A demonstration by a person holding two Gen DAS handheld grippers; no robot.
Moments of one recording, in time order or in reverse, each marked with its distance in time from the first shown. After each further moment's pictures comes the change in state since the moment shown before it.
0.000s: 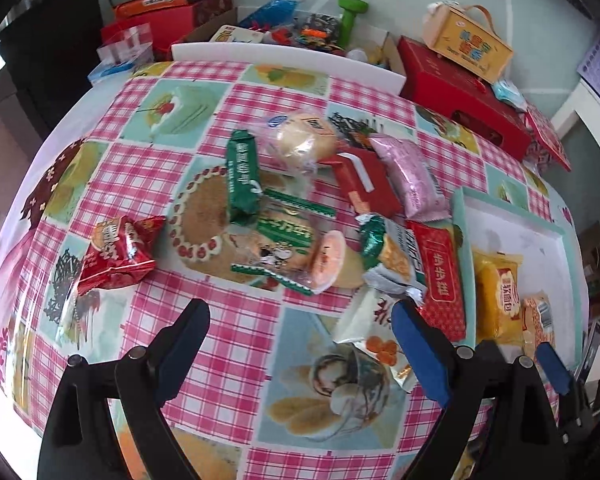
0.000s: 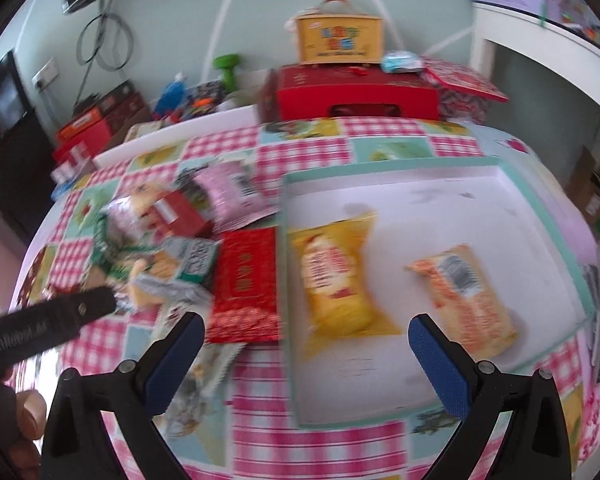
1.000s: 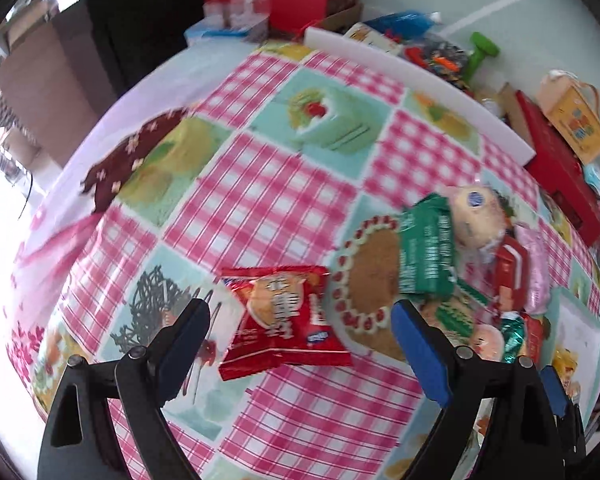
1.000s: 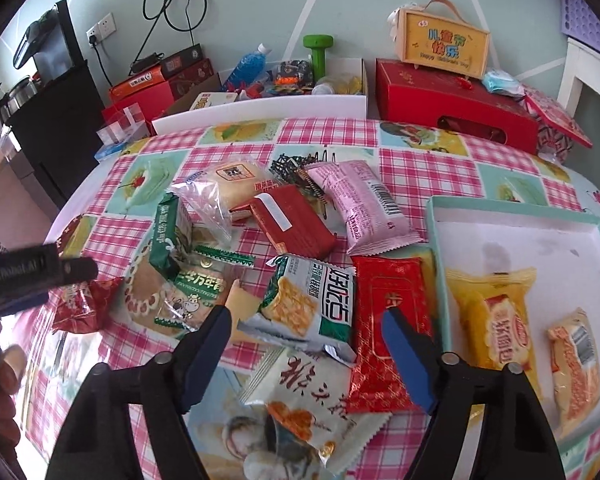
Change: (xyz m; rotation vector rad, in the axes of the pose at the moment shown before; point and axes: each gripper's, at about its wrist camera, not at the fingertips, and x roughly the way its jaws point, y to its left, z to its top) left arm 0.024 0.124 0.039 -0.262 0.031 0.140; right arm 0.051 0.081 0.026 -0.129 0.036 0.106
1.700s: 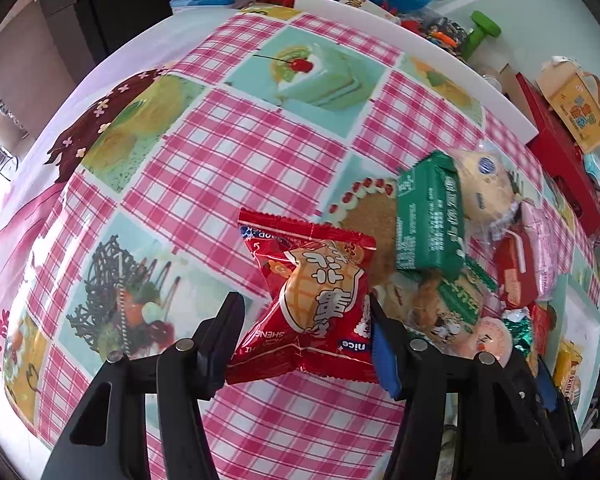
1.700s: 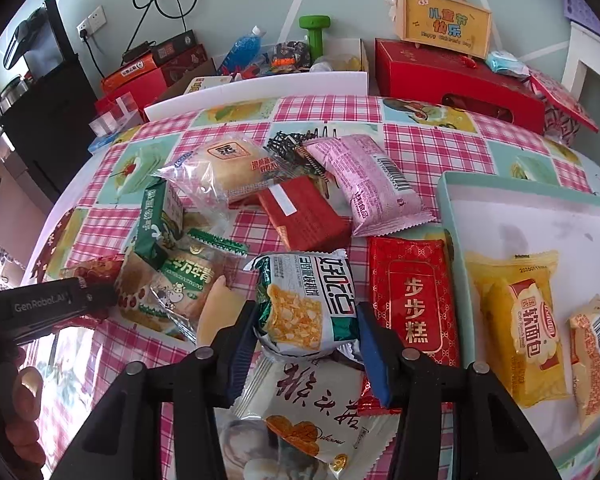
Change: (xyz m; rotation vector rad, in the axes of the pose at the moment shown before) left arm 0.024 -0.020 -0.026 0.011 0.057 -0.055; right arm 0.012 0.000 -0.006 0.010 0.045 0.005
